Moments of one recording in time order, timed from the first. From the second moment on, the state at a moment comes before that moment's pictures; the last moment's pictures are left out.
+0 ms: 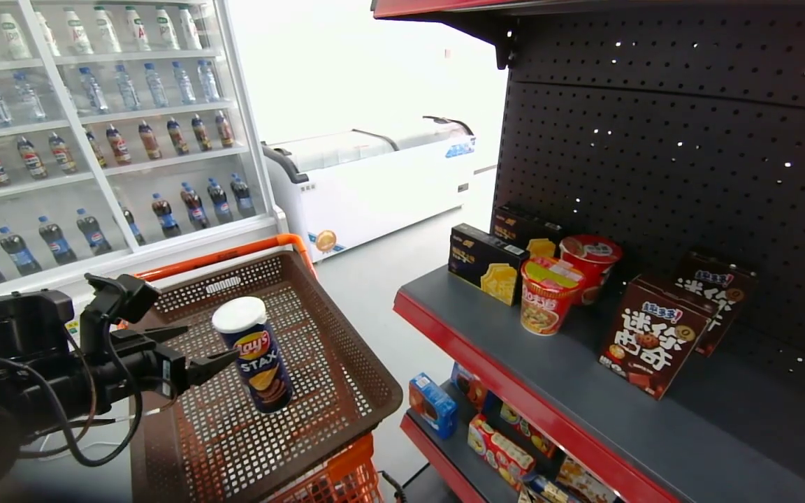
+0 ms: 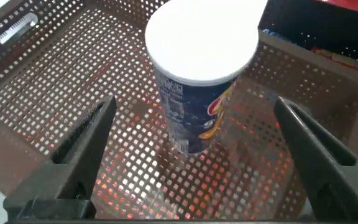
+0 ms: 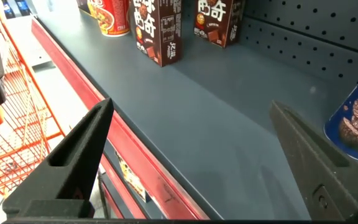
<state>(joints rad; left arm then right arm) 0.18 1.80 -0.48 -0.88 -0.50 0.23 0.00 0.01 0.00 0.01 0.00 -0.01</state>
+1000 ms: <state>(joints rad) 0.05 2.18 -0.59 -1.19 -0.43 0.19 0.00 0.01 0.00 0.01 0.00 -0.01</state>
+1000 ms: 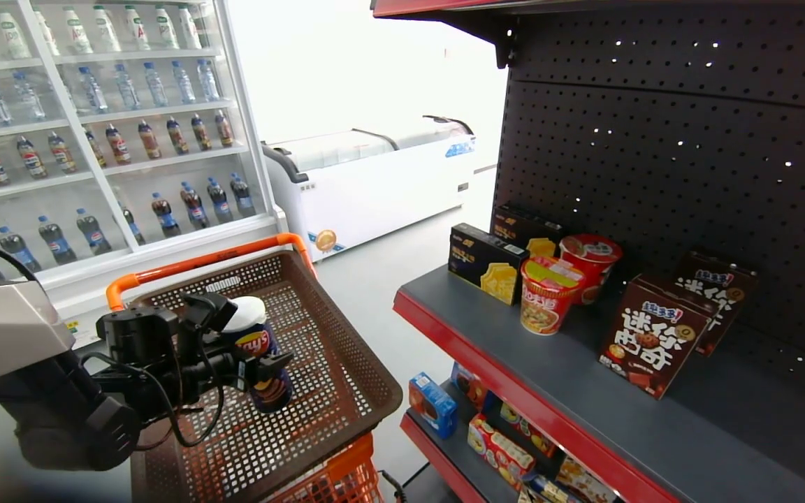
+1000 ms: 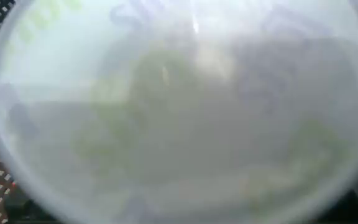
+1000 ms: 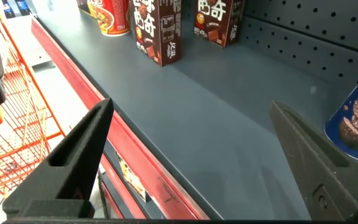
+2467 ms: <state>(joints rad) 0.01 1.99 -0.63 -1.04 -0.26 0.06 0.00 0.01 0.00 0.01 0.00 -0.01</state>
